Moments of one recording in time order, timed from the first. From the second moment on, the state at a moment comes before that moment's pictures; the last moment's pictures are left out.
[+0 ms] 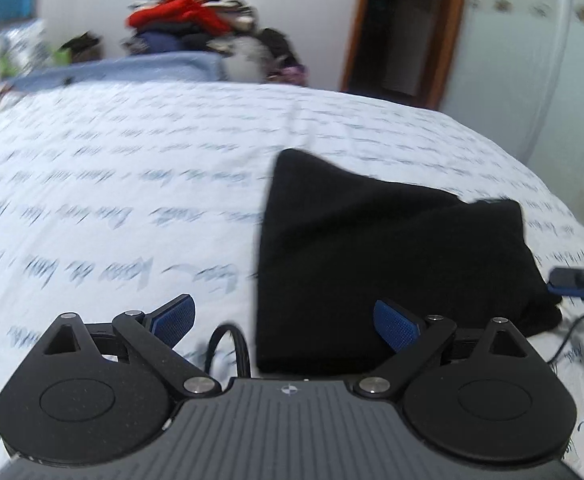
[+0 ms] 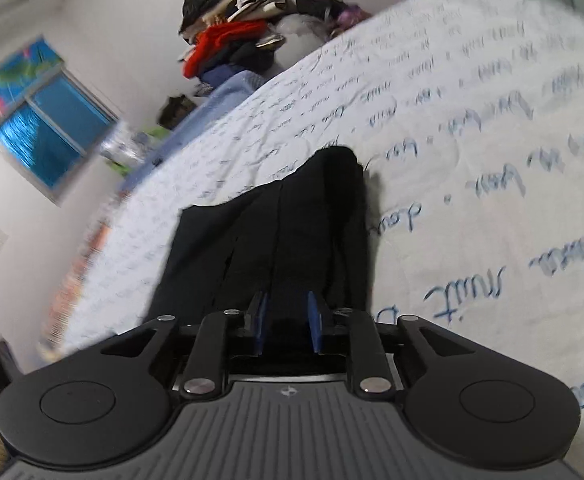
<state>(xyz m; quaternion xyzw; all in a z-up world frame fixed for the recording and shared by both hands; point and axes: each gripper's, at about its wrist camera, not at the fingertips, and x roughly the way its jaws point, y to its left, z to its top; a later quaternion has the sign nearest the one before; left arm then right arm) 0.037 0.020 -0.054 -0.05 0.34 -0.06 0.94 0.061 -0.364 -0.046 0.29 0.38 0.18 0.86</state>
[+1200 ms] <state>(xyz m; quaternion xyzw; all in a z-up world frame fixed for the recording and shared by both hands) 0.066 -0.001 -0.075 -0.10 0.40 -0.12 0.90 0.074 -0.387 -0.098 0.44 0.39 0.25 0.77</state>
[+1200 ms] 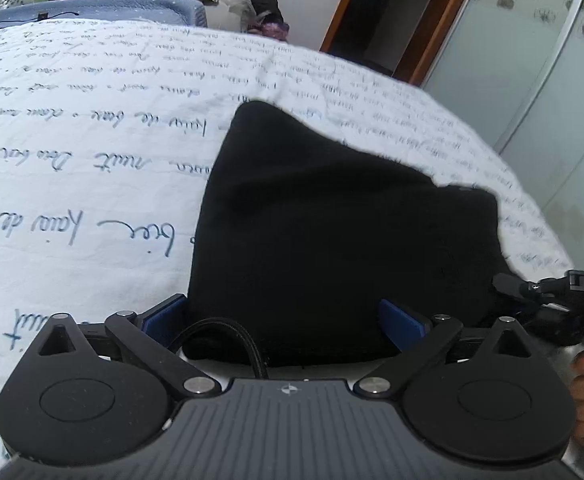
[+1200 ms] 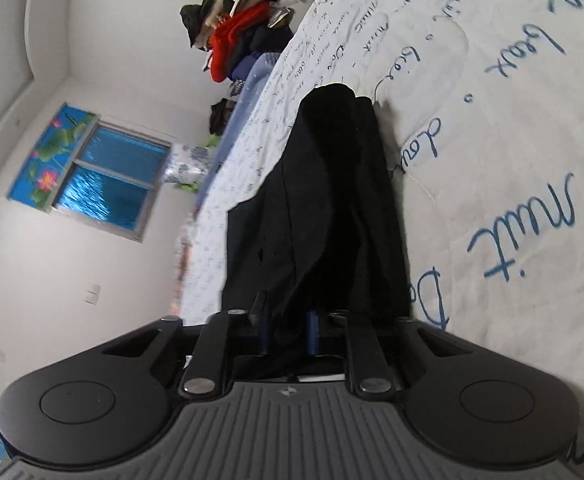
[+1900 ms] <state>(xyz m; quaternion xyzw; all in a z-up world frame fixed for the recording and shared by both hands) 0.048 0.020 -0.032 -0.11 0.31 -0.13 0.94 0.045 -0.438 -0.044 0.44 0.29 0.19 0.83</state>
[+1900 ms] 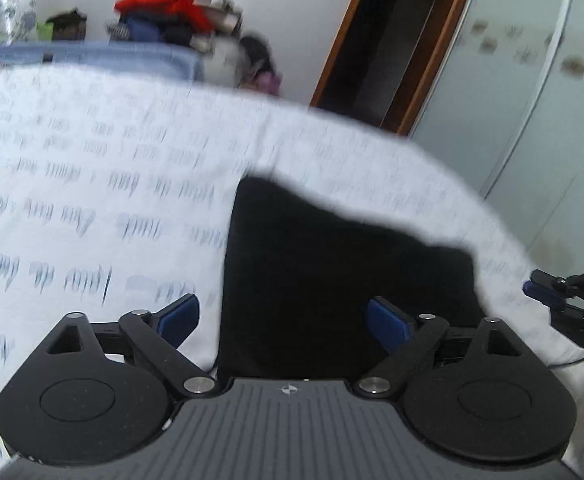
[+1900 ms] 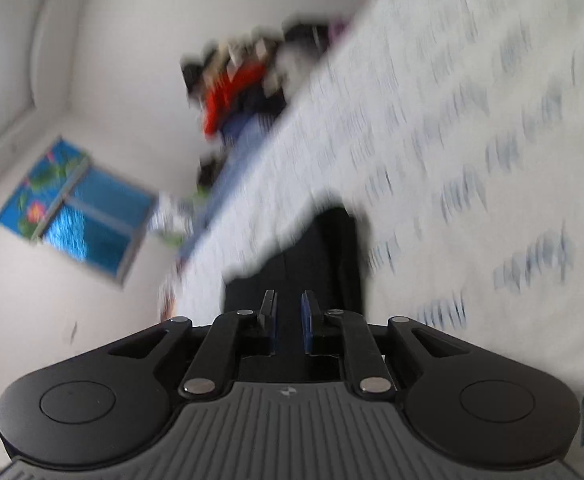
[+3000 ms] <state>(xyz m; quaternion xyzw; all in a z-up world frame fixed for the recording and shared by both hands) 0.041 -0.001 -0.079 -0.04 0.38 -0.14 0.91 0.021 -0.338 -0.052 0.23 0.33 0.16 0.90</state>
